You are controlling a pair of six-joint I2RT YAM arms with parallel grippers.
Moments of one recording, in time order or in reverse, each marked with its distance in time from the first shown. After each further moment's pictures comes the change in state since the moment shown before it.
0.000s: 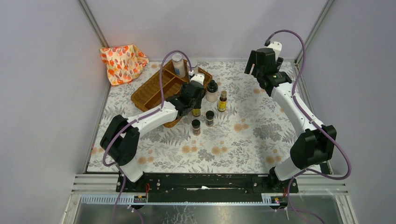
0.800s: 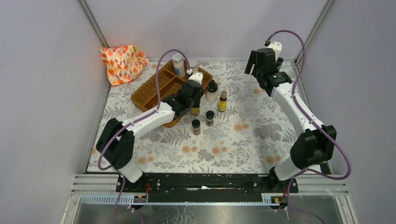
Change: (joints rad) left arm 0.000 -0.049 -0.018 -0.003 -0.010 0.016; right arm 0.000 -0.001 -0.002 0.000 0.003 0.000
